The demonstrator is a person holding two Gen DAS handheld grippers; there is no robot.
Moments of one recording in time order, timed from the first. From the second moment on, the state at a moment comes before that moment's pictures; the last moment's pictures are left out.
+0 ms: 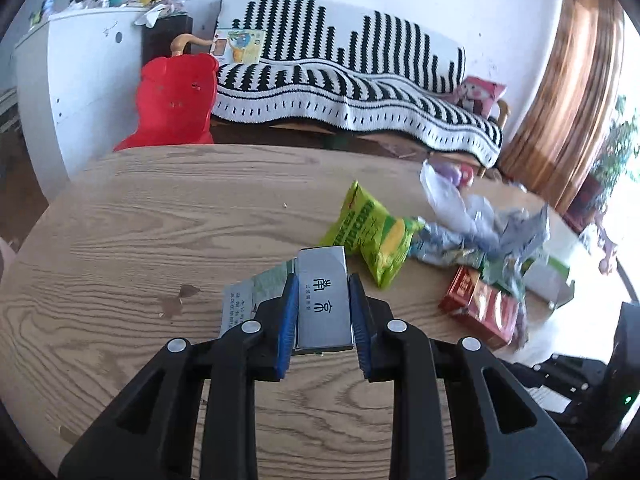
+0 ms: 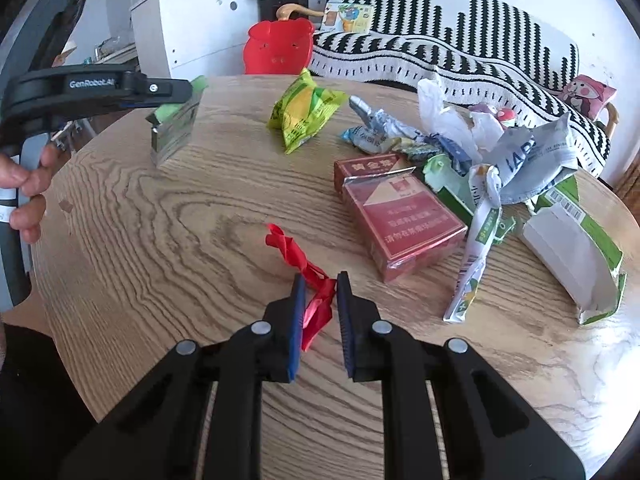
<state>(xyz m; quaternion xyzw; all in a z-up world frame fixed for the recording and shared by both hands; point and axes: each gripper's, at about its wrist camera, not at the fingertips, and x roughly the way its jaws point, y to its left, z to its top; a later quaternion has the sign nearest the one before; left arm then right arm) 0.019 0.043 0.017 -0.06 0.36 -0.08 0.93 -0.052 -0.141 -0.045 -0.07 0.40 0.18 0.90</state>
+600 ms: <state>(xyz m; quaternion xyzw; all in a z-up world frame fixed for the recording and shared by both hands) -0.047 -0.102 0.070 -0.03 0.32 -0.23 0.92 -0.144 -0.313 0.055 0.09 0.29 0.11 0.95</state>
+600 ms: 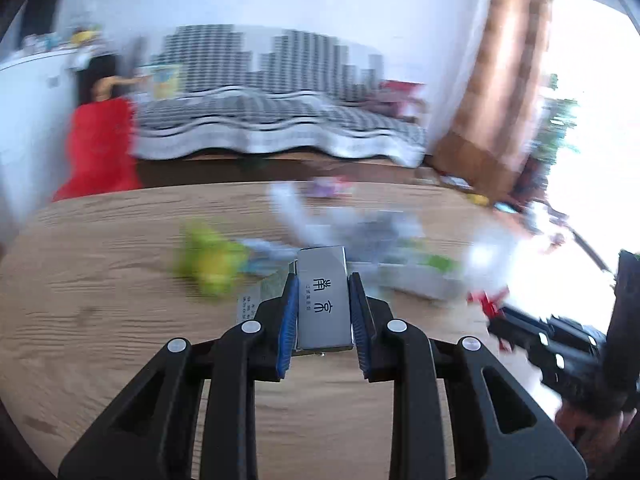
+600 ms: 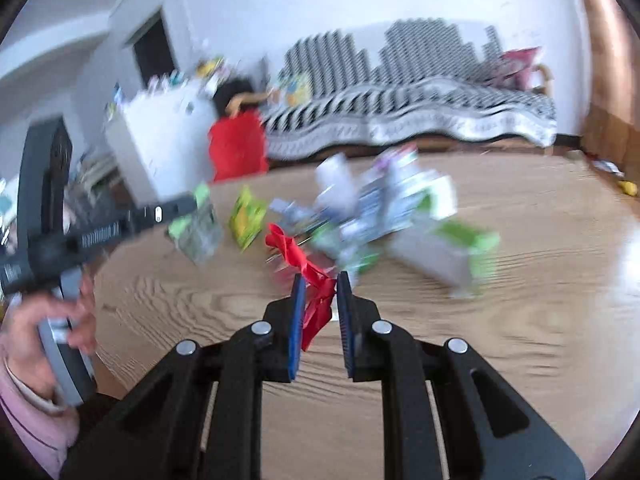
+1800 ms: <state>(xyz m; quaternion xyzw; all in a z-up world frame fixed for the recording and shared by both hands) -0.207 -0.442 -0.105 0.21 0.51 -0.45 0.70 -0.294 -0.575 -0.126 0.39 0.42 -0.06 0.82</state>
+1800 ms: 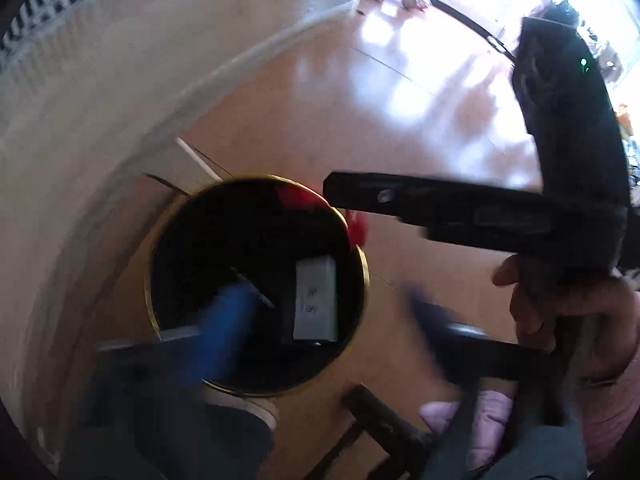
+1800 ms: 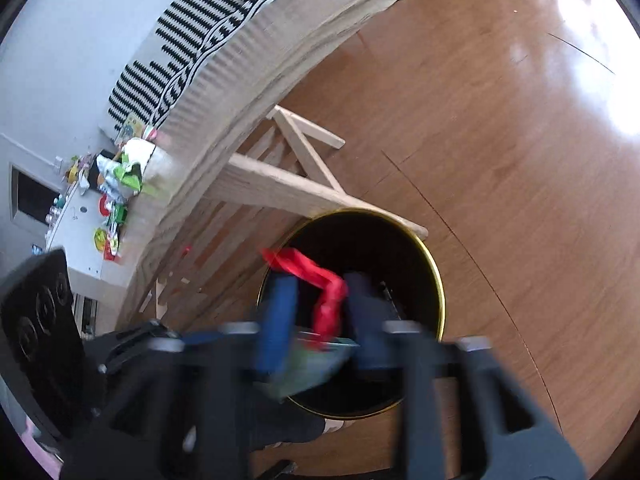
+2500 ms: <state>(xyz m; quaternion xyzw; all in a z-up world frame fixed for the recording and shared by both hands) -0.040 -0.131 0.043 0.07 0.38 -0.10 0.92 -0.216 -0.491 -0.032 0.22 0.41 -0.08 0.88</state>
